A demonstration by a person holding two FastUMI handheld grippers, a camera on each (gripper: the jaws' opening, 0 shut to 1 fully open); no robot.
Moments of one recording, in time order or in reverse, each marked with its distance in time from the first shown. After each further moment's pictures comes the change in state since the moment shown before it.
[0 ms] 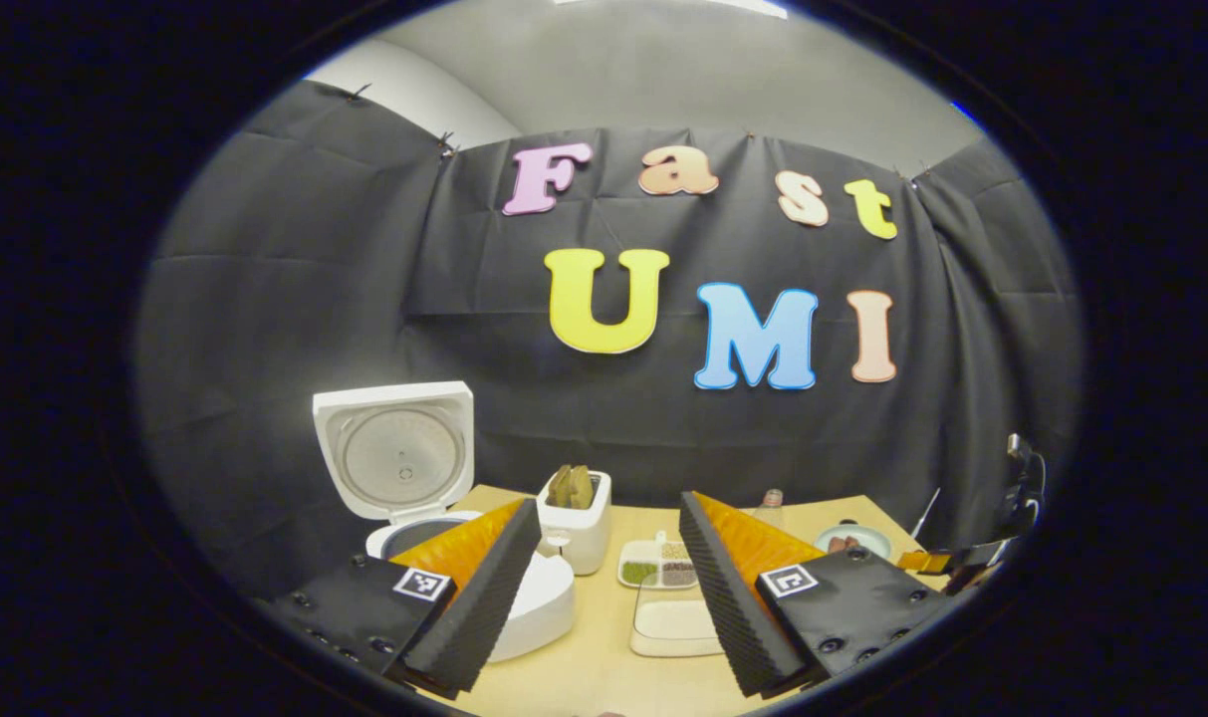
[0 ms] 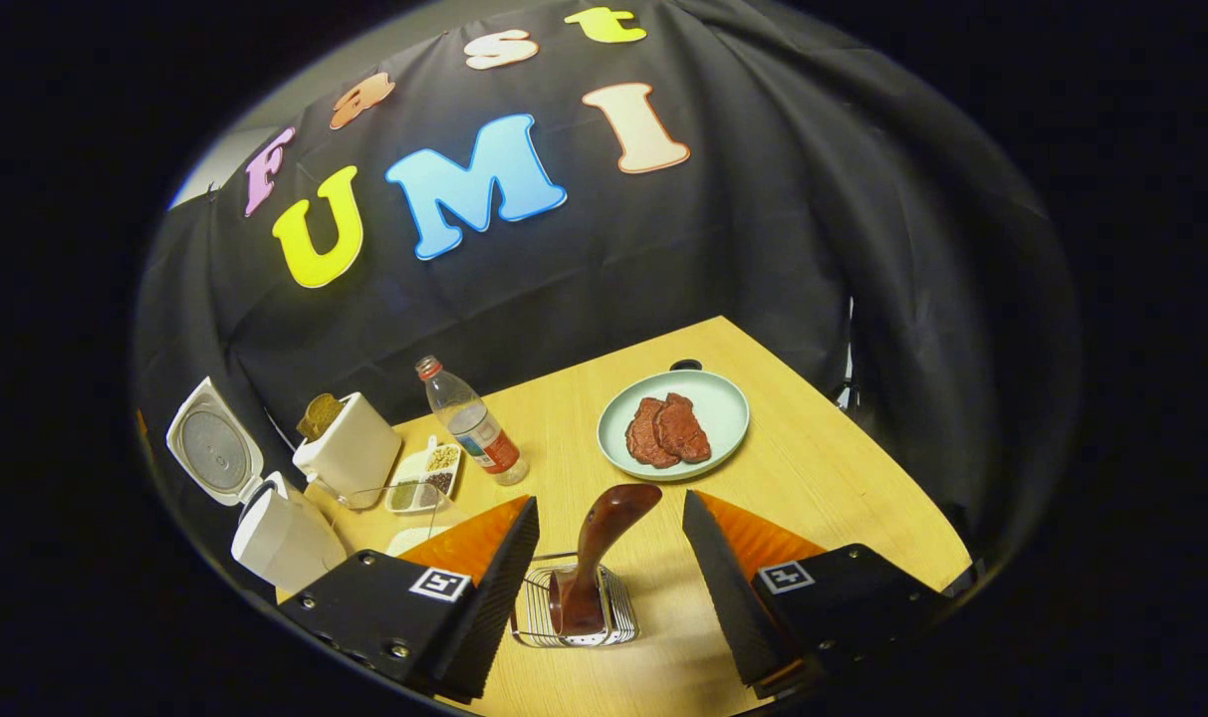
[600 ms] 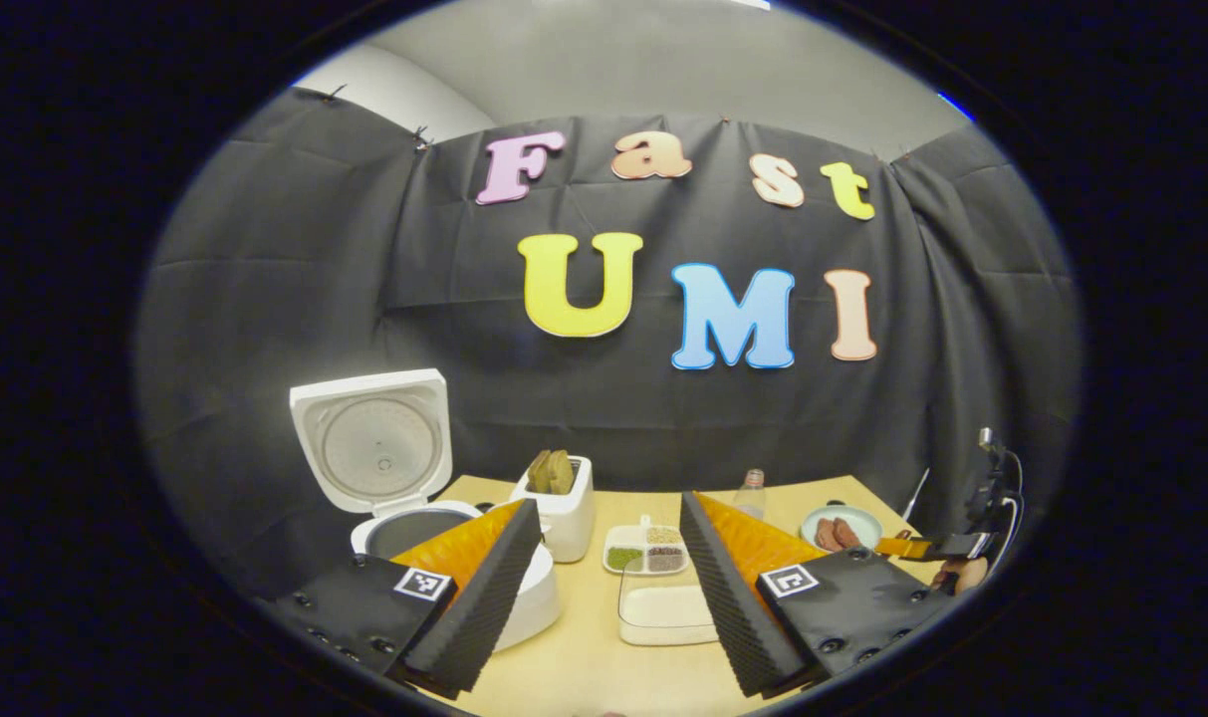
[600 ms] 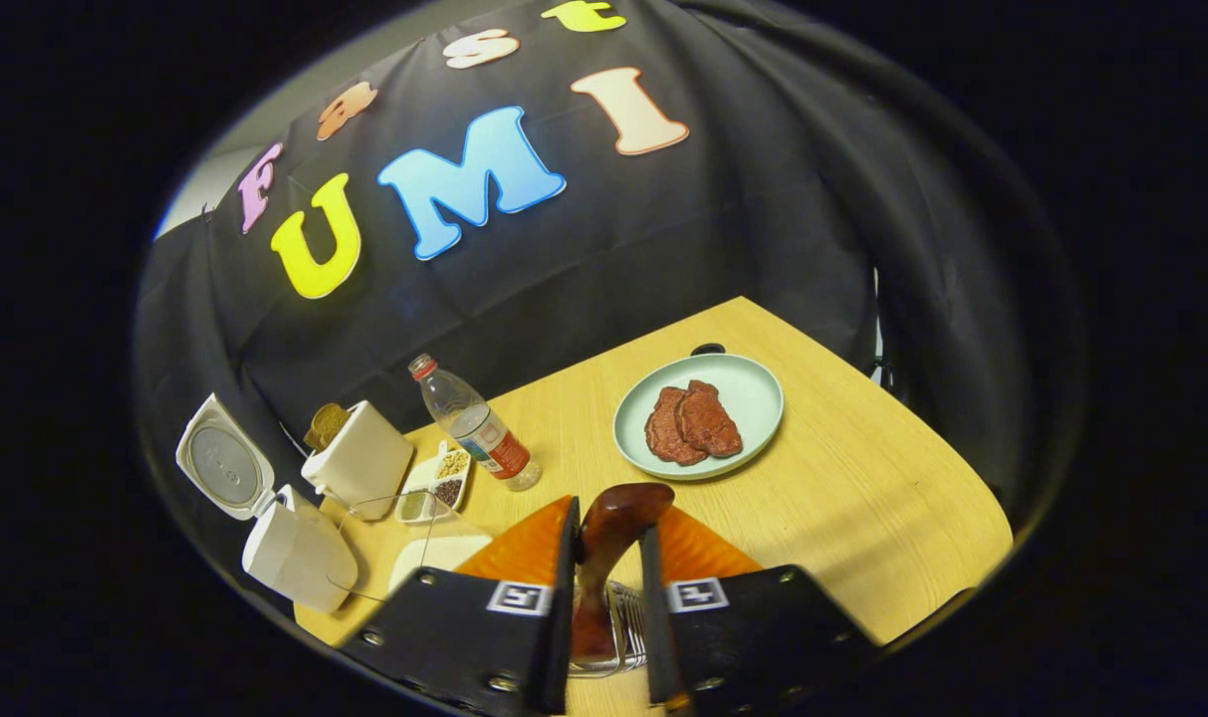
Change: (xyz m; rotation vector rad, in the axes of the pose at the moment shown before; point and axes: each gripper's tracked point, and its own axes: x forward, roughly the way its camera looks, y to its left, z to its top) left arm 0.005 -0.026 -0.015 0.047 0.038 -0.097; right arm 0.033 0.006 -0.002 0.113 0.007 0.081
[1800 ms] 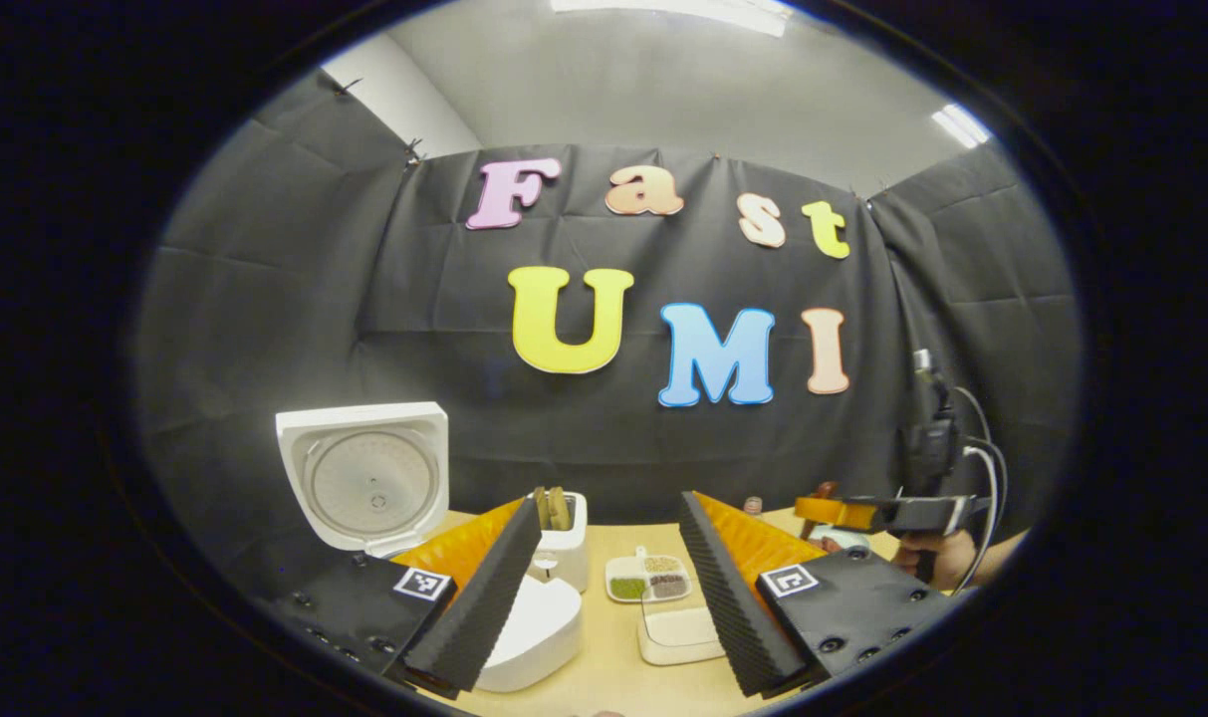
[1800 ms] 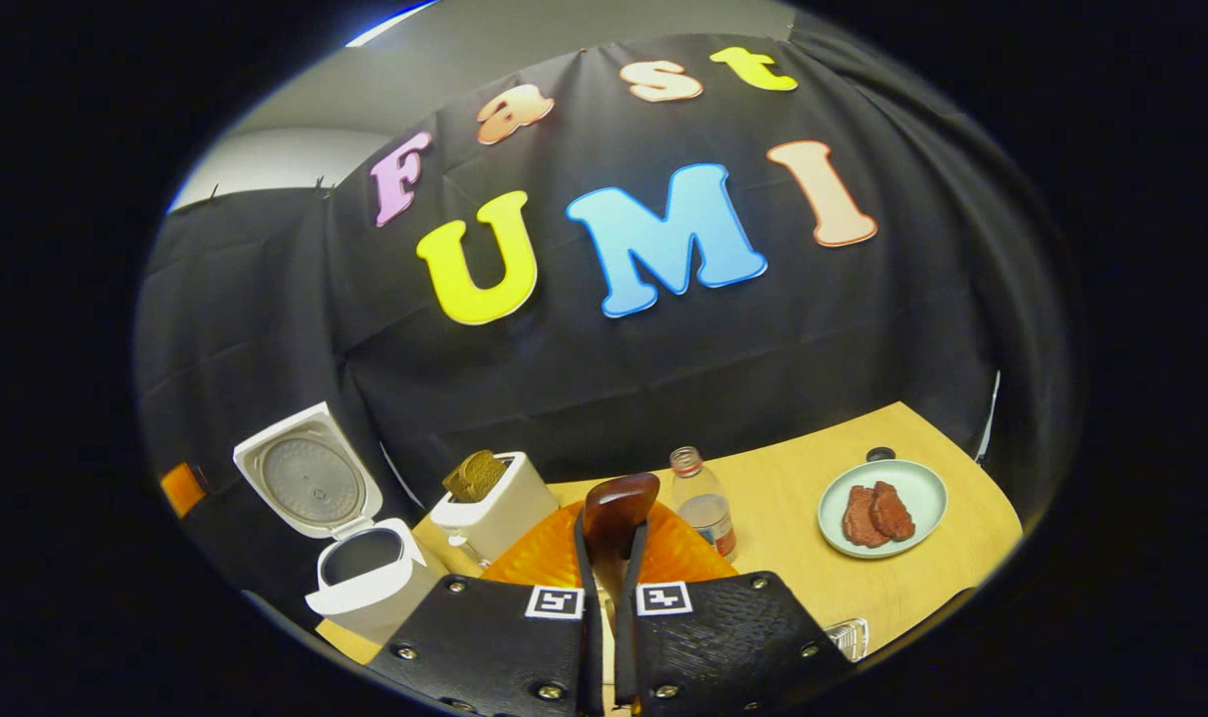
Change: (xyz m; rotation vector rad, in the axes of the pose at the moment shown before) left arm -0.006 0.063 0.025 -0.022 -0.129 -0.115; right arm 0.003 0.250 0.025 -0.300 -0.174 0.233
